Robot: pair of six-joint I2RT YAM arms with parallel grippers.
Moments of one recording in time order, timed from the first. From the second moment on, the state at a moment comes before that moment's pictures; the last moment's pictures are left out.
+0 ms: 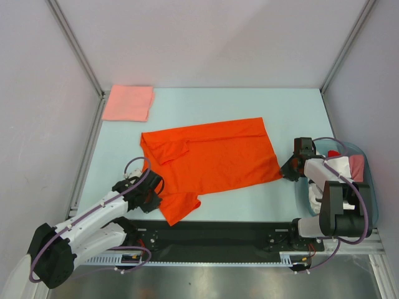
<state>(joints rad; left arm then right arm) -0.62 0.91 0.46 -0.83 -0.21 -1.20 -0.06 1.38 0.66 -0.40 0.05 0.70</state>
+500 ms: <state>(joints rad) -0.62 0.90 0.47 -0.83 -0.21 -1.19 -0.04 1.32 0.62 -0.44 0.07 0.70</state>
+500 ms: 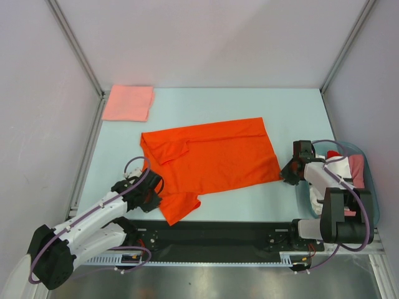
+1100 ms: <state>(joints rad) -0.62 0.86 0.47 -0.83 -0.21 -1.18 -0.04 1.34 0.62 -0.36 0.07 0.68</state>
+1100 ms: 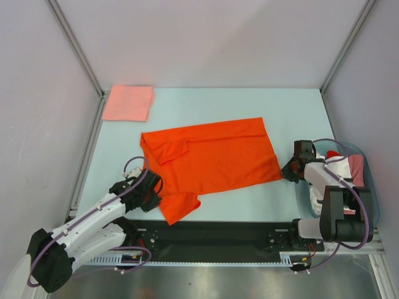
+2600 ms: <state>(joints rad) -0.46 0.95 0.83 -0.83 -0.22 -0.93 -0.12 1.36 0.81 -0.58 -0.19 0.62</state>
